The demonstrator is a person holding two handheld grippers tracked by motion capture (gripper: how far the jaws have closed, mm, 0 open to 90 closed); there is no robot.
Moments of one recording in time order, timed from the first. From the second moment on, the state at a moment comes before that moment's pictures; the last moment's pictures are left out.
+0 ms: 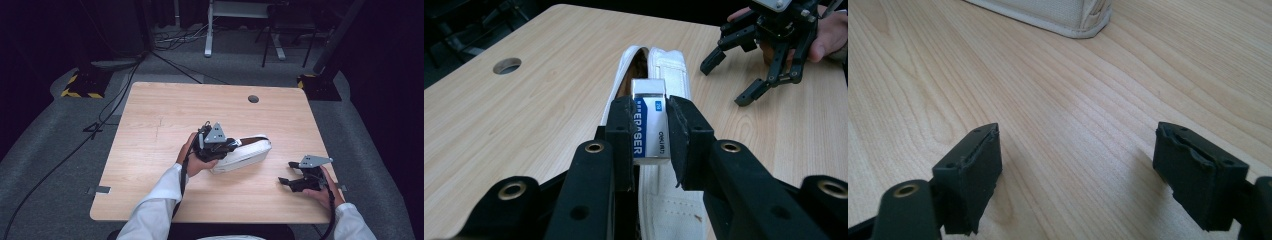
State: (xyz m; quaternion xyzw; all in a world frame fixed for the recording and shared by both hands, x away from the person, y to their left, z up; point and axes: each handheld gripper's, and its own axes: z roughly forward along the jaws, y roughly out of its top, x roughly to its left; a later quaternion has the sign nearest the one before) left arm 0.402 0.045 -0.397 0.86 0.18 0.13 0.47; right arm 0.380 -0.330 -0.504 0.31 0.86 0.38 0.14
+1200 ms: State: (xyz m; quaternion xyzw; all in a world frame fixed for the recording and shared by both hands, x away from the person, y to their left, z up) left arm 0.415 0.038 -0.409 0.86 0.20 0.15 0.44; right arm 0.380 -0.331 -0.504 0.31 0.86 0.38 0.14
